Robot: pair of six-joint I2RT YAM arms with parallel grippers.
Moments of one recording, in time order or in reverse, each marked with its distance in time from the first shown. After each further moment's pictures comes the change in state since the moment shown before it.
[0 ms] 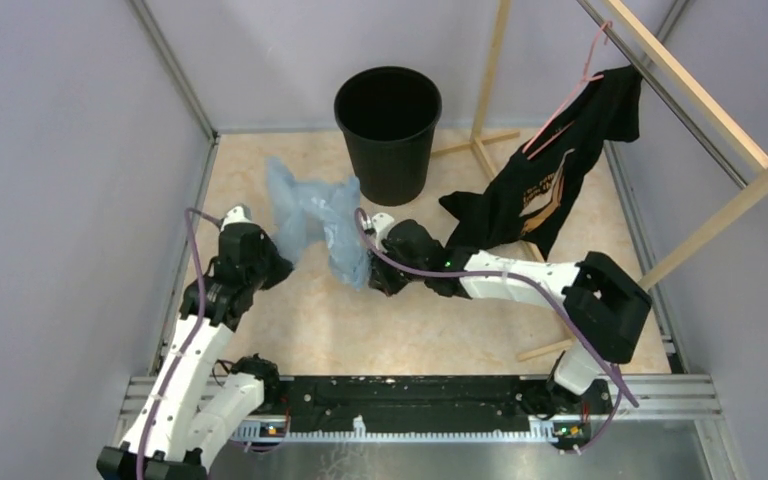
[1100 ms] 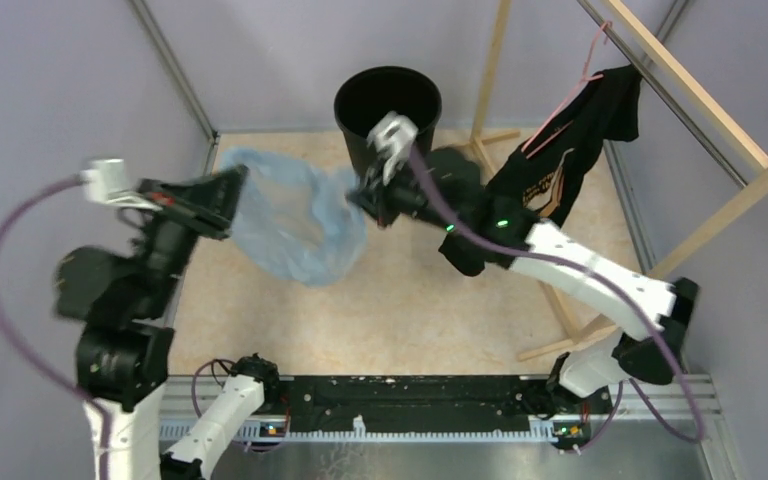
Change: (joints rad) left arm 0.000 -0.092 0.550 0.047 0.189 0.082; right arm 0.028 -0.128 0.379 -0.370 0.091 -0.127
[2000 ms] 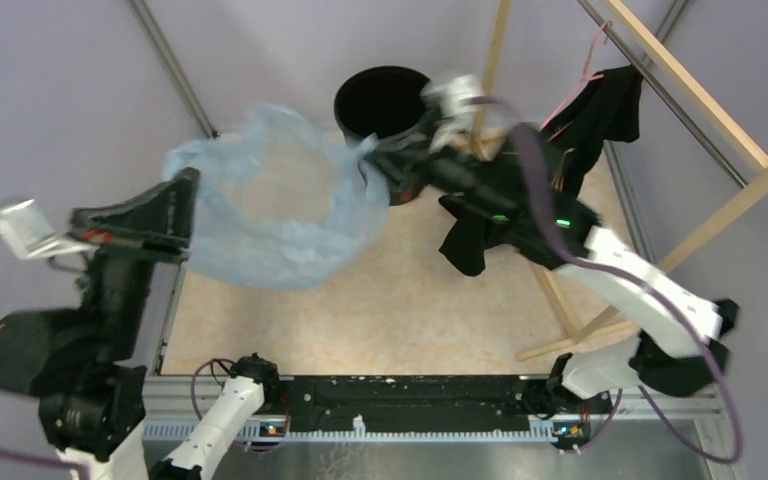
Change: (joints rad) left arm 0.000 -0.042 0.150 -0.021 -0.083 -0.005; right arm 0.009 -0.053 0.177 0.032 -0.016 -0.024
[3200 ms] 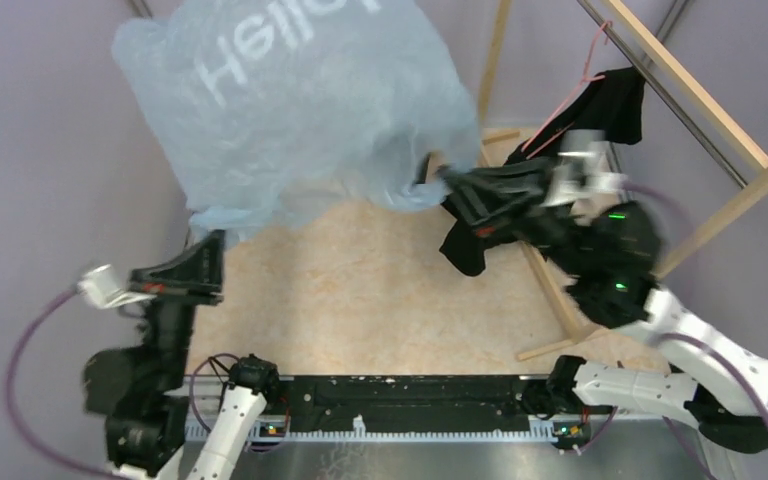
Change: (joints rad) left arm 0.000 -0.304 -0.344 0.240 -0.041 0.004; right arm -0.028 -0.523 -0.330 0.494 -0.035 -0.012
